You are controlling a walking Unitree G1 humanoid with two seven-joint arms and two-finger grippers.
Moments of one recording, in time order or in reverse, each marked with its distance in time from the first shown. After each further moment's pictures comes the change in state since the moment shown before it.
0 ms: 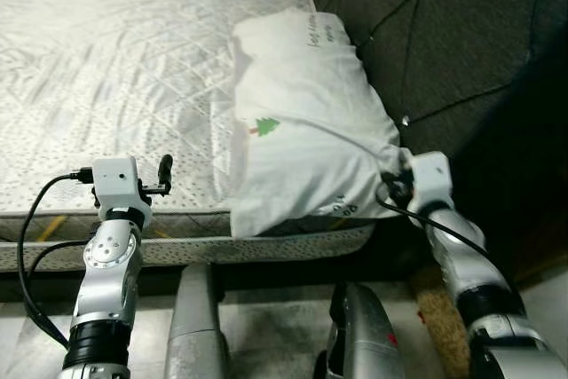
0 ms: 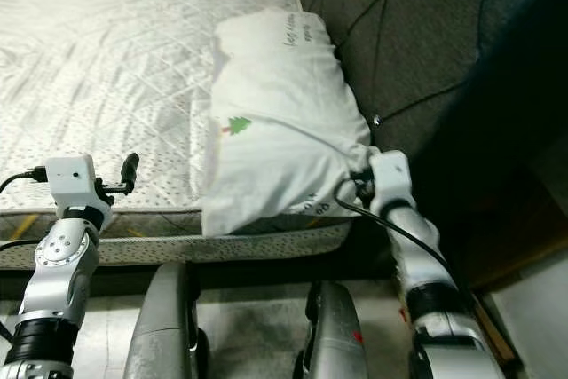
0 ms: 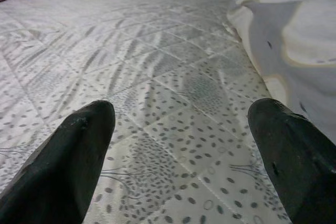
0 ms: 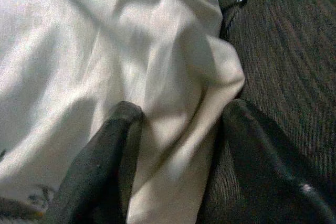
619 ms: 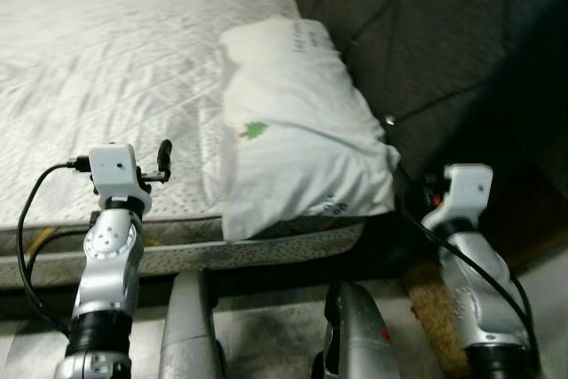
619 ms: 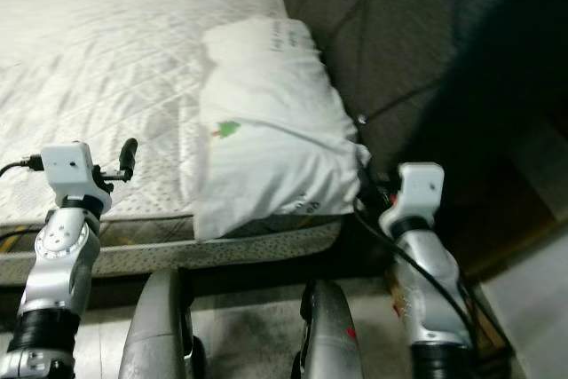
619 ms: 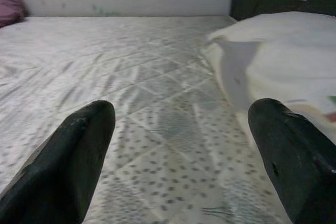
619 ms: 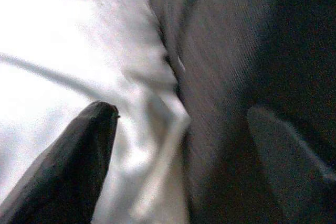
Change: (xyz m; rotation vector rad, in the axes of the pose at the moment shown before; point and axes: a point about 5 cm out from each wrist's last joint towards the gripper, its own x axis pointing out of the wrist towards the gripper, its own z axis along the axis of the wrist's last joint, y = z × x) left arm 0.005 -0.005 0.014 -0.009 -0.095 -0.012; right arm -0.052 0.020 0.038 0.204 -0.281 -0.015
